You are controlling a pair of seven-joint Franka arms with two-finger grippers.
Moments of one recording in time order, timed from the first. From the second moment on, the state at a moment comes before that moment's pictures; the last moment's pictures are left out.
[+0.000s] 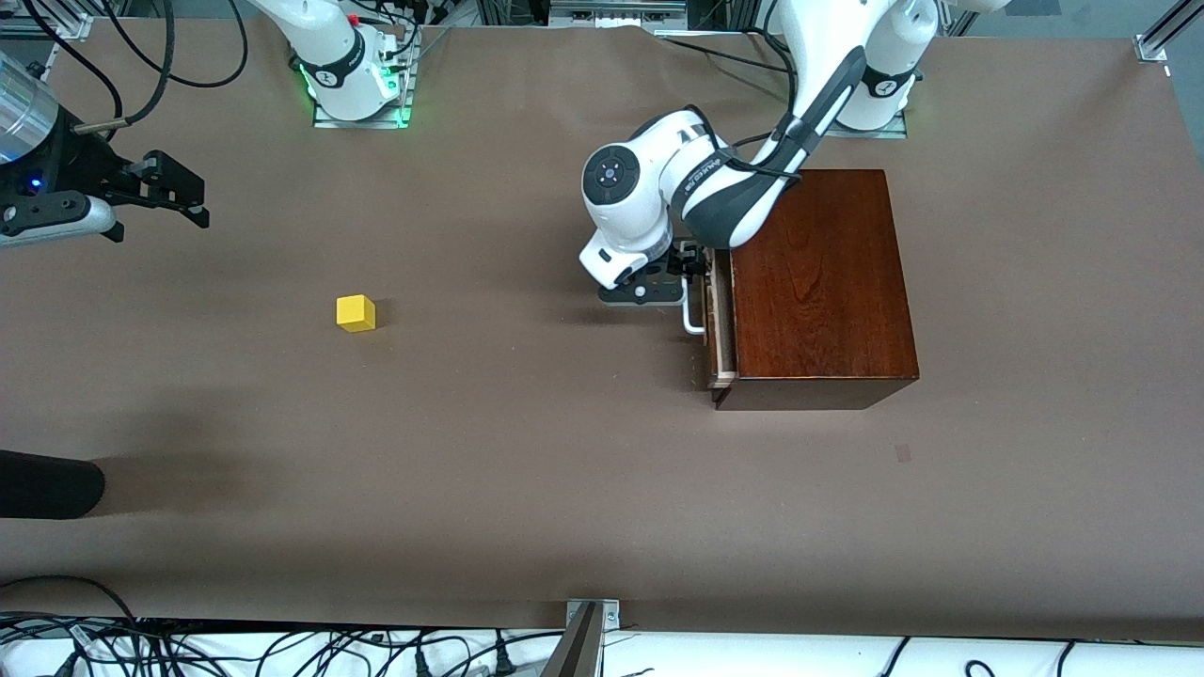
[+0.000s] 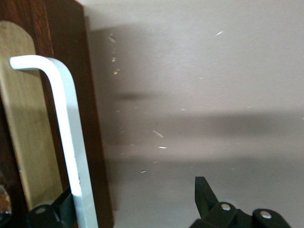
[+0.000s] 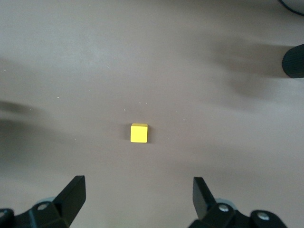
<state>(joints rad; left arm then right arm) -0.54 0.59 -0.30 -1.61 0.26 1.95 -0.89 0.12 0.00 -0.03 -1.58 0.01 1.60 -0.10</state>
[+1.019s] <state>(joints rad) -0.59 0.60 -0.30 -1.60 0.27 2.09 -0.93 0.12 0.01 -0.03 -1.58 0.01 1.60 -0.10</state>
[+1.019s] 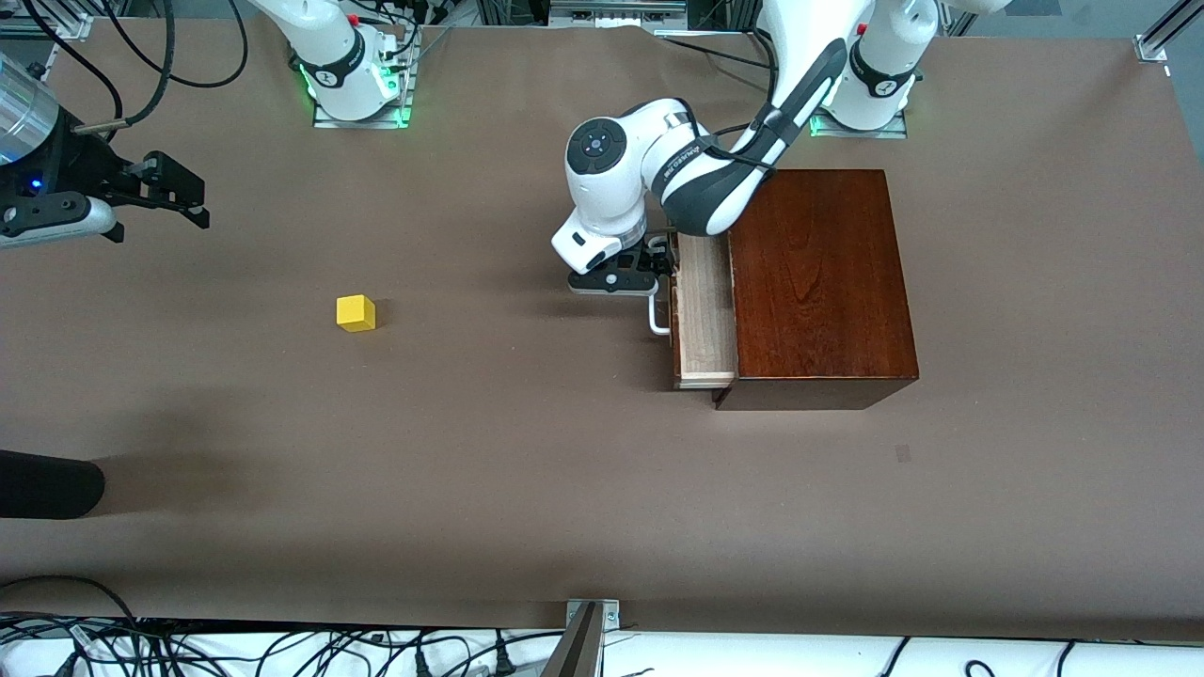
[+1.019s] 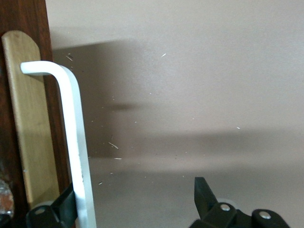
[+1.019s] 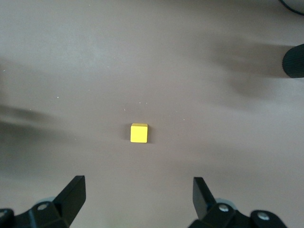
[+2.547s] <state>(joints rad) -0.58 0.55 -0.29 -1.30 0.27 1.61 -0.93 0.12 0.07 -0.02 -1.59 0.05 1.58 -0.13</state>
